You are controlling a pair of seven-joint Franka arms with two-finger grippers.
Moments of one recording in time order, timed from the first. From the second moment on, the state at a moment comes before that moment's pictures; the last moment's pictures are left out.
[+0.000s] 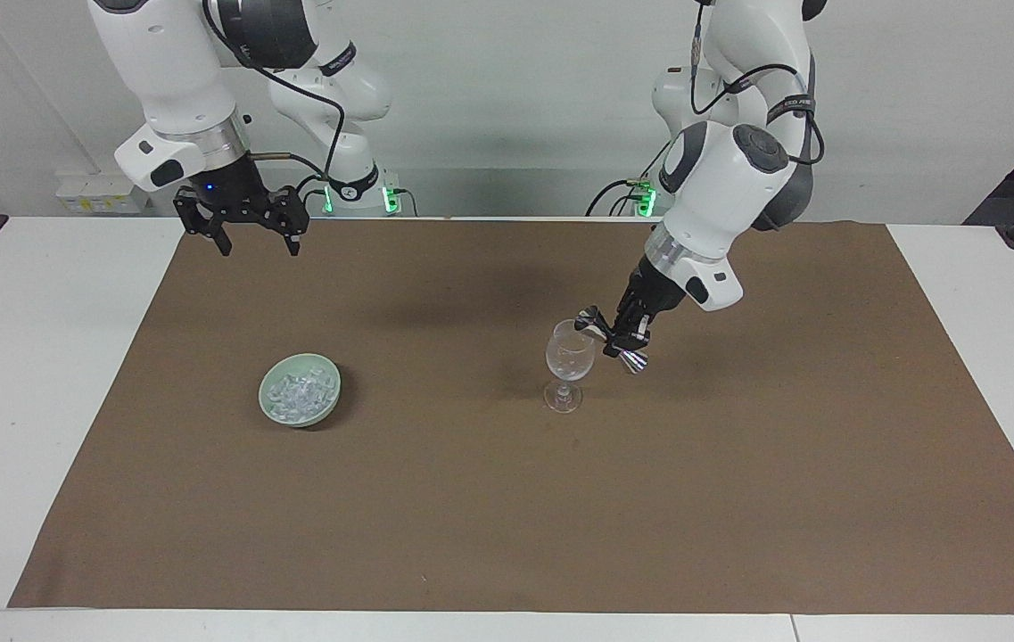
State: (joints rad) left arm -0.38 0.17 -0.06 -1.80 -0.30 2.21 -1.53; right arm -0.06 -0.05 0.11 -1.68 0.00 1.65 0.05
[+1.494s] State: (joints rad) left arm -0.43 0.17 -0.06 -1.80 -0.03 2.25 -1.58; right arm -0.06 -0.05 0.11 -1.68 0.00 1.65 0.05
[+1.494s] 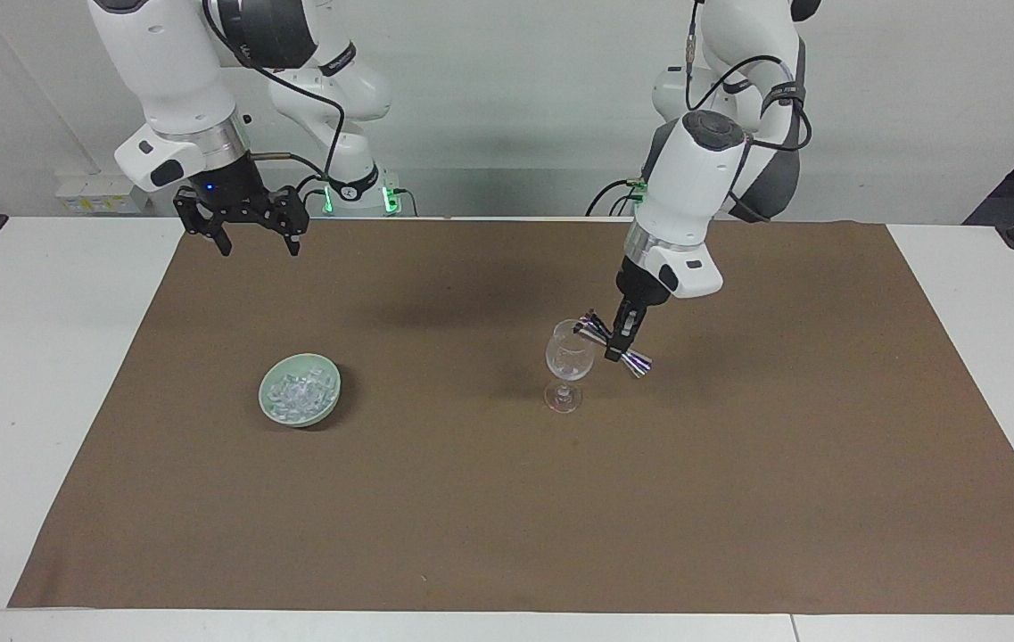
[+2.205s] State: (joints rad) left arm -0.45 0.17 -0.06 -1.80 0.05 2.27 -1.60; right arm -0.06 -0.05 0.11 -1.68 0.00 1.65 0.05
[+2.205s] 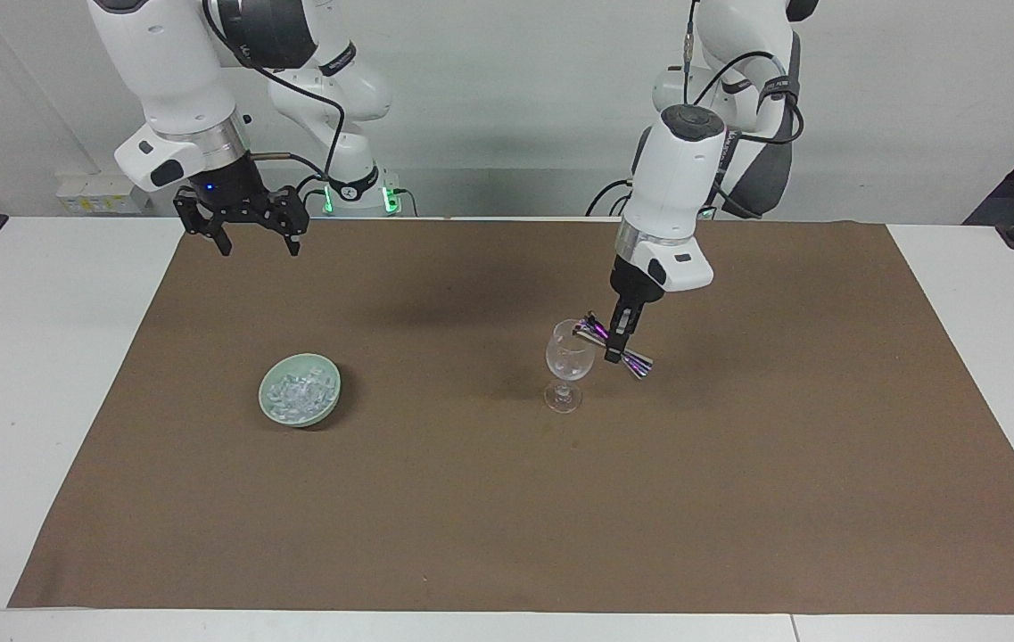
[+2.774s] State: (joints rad) left arm -0.46 0.17 -0.06 -1.80 0.10 2.28 -1.60; right arm -0.06 -0.05 0.11 -1.68 0.00 1.65 0.05
